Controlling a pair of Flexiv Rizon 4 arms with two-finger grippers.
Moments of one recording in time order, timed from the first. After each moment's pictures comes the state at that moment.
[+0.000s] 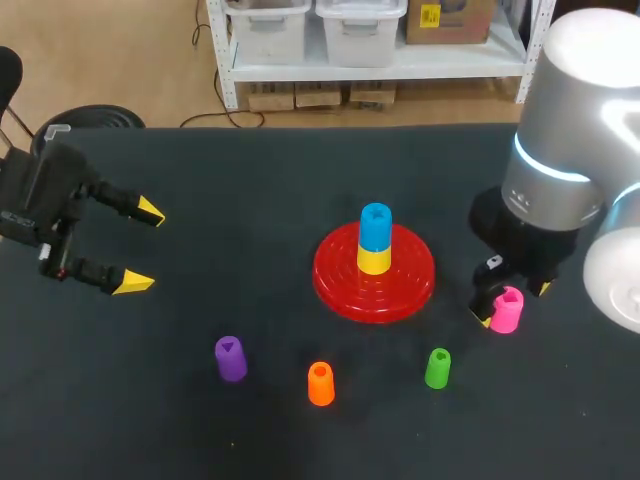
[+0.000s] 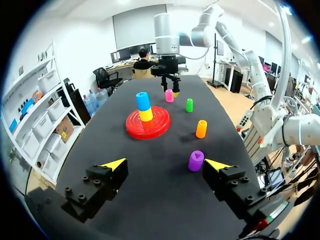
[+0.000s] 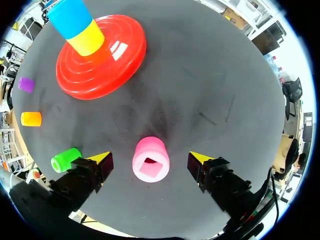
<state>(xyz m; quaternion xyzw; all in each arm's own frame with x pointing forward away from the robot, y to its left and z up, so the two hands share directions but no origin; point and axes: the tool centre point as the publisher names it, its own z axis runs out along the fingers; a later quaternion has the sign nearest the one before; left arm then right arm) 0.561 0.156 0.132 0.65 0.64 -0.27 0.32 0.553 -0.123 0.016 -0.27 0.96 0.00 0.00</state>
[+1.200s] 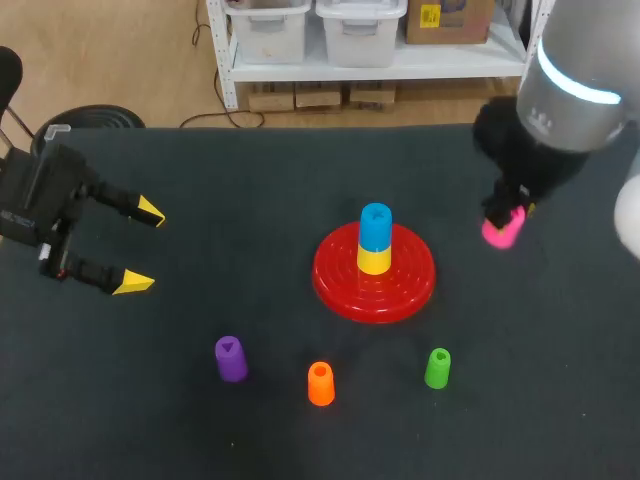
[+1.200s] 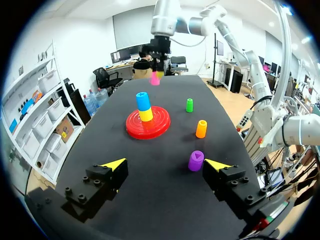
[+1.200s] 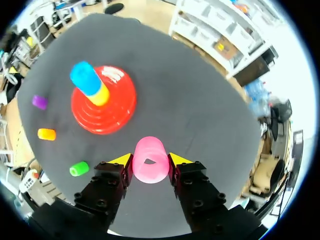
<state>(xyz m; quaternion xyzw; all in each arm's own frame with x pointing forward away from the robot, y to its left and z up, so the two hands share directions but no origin) 0.561 0.156 0.132 0.65 0.64 -0.27 0.32 0.618 -0.112 0.121 -0.32 0.94 -0.01 0.11</state>
